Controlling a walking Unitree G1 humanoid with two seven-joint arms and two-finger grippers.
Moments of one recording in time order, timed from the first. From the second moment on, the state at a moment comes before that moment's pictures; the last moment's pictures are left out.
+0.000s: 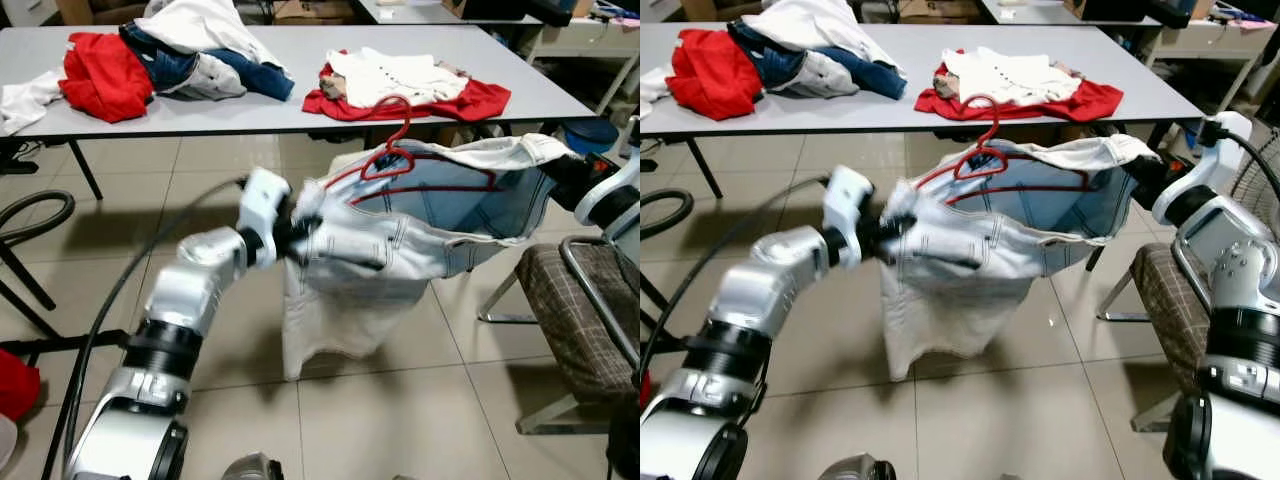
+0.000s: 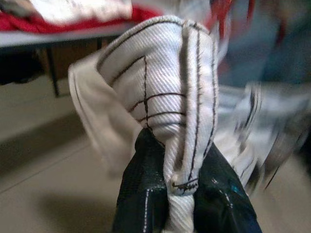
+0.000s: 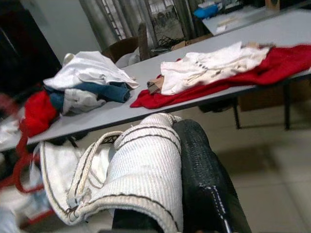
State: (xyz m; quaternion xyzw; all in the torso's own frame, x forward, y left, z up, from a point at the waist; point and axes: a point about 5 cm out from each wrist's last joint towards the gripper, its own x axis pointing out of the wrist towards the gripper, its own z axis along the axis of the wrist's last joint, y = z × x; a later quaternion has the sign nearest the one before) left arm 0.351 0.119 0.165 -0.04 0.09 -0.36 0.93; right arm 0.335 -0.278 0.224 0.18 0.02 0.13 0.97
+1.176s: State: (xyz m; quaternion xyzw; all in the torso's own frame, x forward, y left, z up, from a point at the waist) left arm 0.354 0.112 0.195 0.15 0.01 -0.34 0.93; right arm 0.342 -0.340 0.242 0.04 0.02 0.01 1.00
